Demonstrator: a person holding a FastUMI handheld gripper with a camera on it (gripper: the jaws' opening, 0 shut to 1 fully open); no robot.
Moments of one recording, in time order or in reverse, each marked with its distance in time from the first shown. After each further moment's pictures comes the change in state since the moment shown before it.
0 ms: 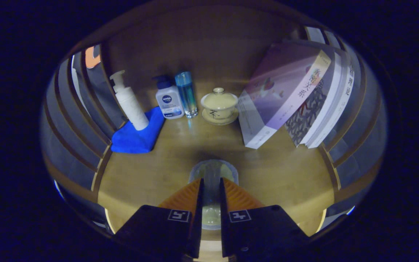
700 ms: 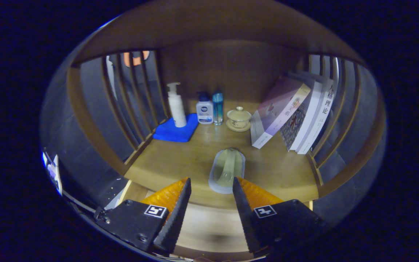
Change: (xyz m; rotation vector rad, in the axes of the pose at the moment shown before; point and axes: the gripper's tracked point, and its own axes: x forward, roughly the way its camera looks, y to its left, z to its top) arm -0.140 0.021 -0.053 -0.186 -0.211 0.151
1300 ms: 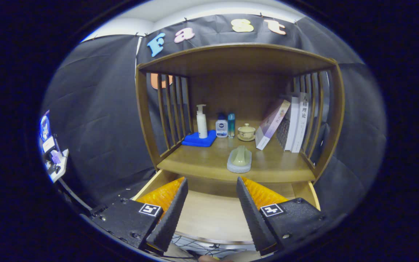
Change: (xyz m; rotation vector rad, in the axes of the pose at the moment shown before) arm -0.098 0.032 -0.082 -0.018 -0.296 0.053
